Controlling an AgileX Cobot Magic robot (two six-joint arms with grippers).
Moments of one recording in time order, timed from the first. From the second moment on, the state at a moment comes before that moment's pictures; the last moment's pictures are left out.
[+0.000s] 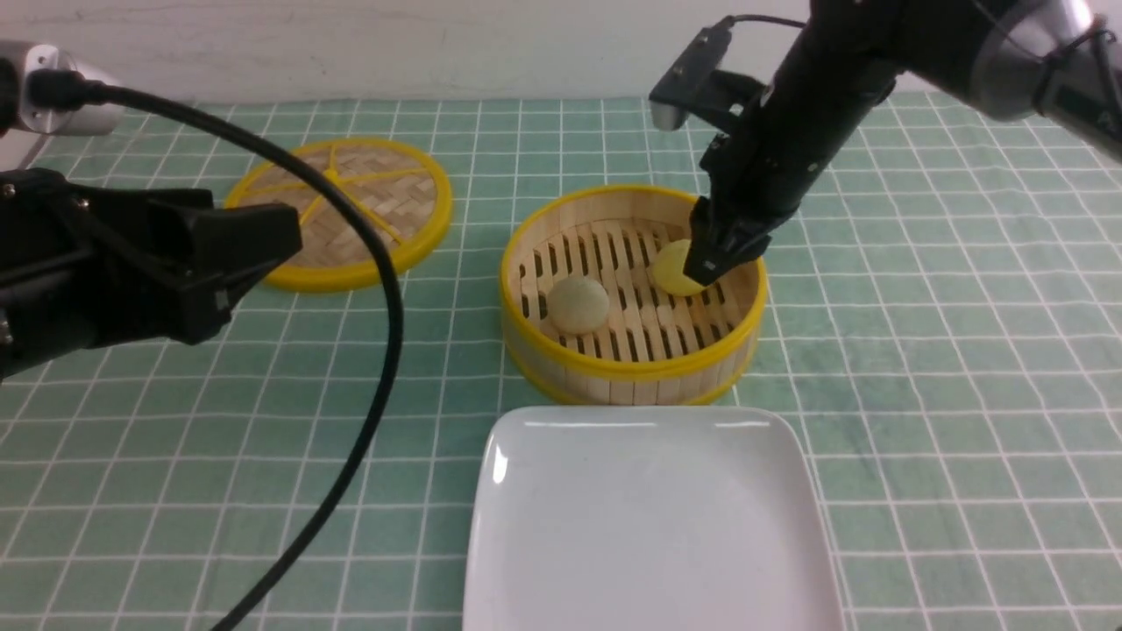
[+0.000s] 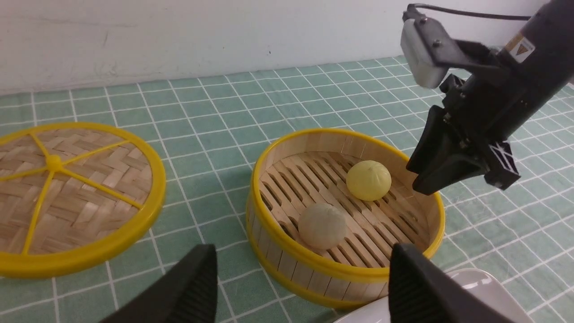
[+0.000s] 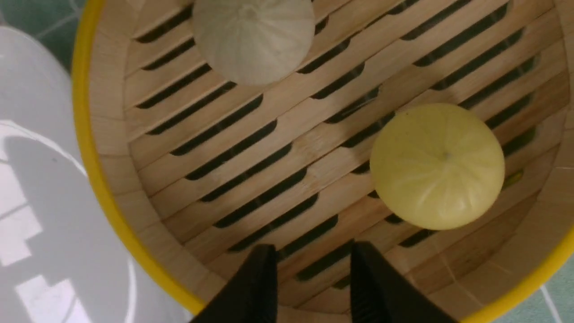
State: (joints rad) right arm 0.39 2.16 -2.02 0.24 1.17 -0.72; left arm 0.04 0.94 -0.72 -1.22 0.56 1.19
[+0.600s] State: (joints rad) right arm 0.39 2.22 -2.02 0.14 0.99 -0.65; left arm 0.04 0.94 -0.72 -1.22 0.60 1.19
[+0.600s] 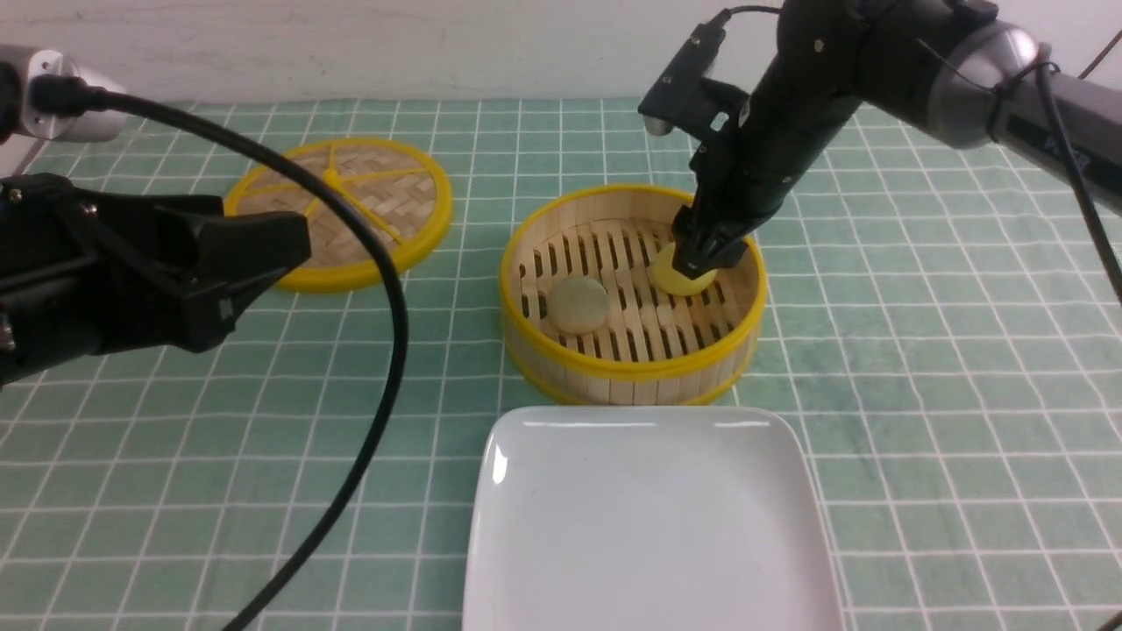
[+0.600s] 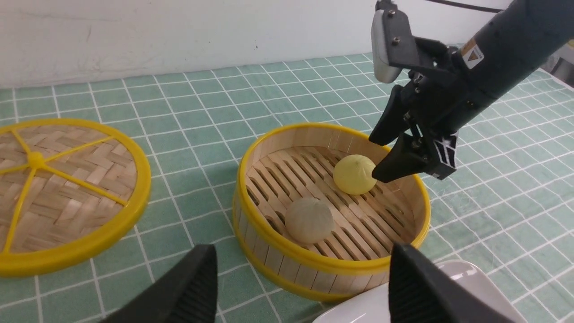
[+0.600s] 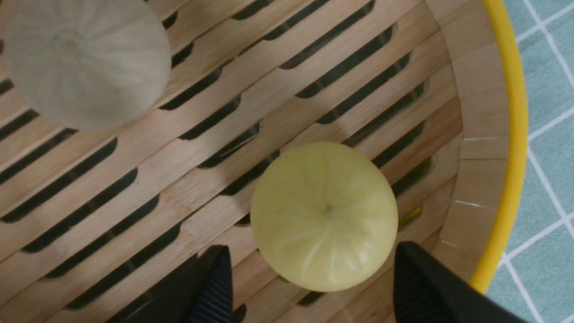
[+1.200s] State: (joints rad) right arm 0.39 2.29 -2.02 0.11 0.89 -0.65; left arm 0.04 0.94 -0.72 -1.21 0.62 1.19
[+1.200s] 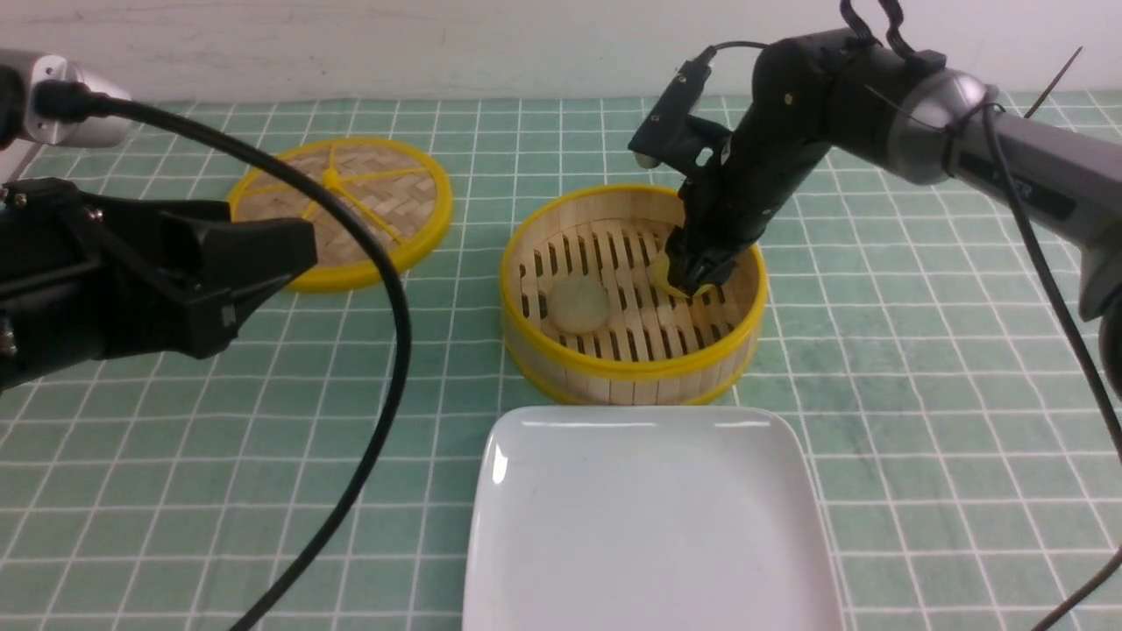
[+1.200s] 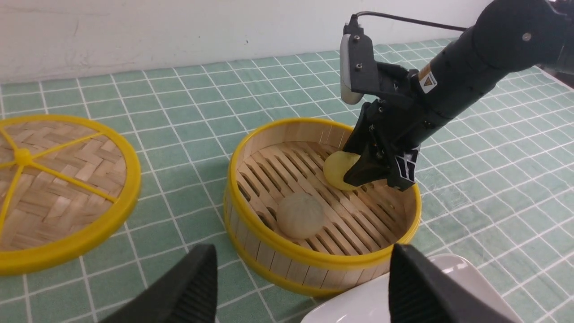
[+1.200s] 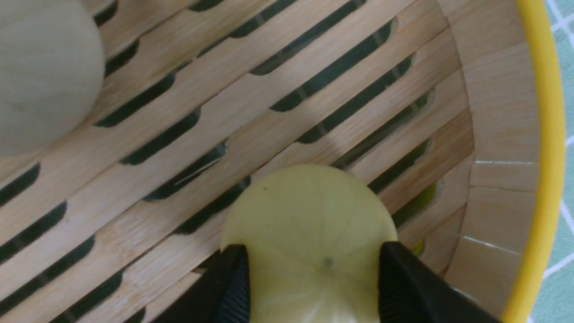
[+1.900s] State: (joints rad) right arm 0.42 1.88 -2.02 0.09 1.07 -0.51; left arm 0.04 0.94 -0.72 -1.21 0.63 1.19
